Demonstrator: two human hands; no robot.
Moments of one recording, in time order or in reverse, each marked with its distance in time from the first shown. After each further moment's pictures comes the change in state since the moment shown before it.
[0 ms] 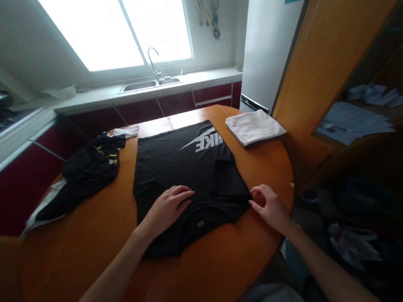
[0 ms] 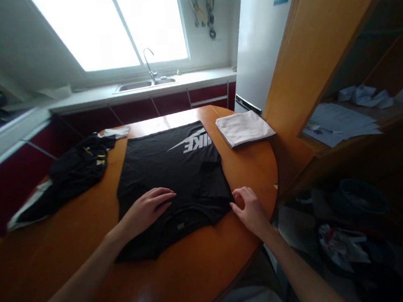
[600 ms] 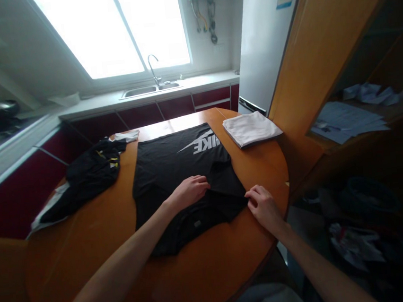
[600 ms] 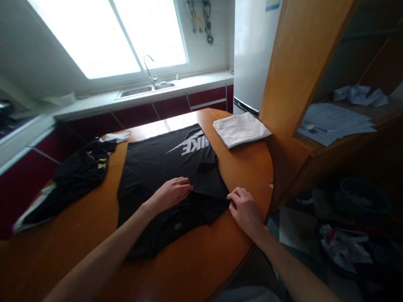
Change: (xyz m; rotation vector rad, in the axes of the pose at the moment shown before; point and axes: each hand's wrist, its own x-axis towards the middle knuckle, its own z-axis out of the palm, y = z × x) left_hand 0.079 0.025 0.019 0.148 -0.160 0.302; right_hand -0.003 0.004 0.010 -0.143 0.017 -0.070
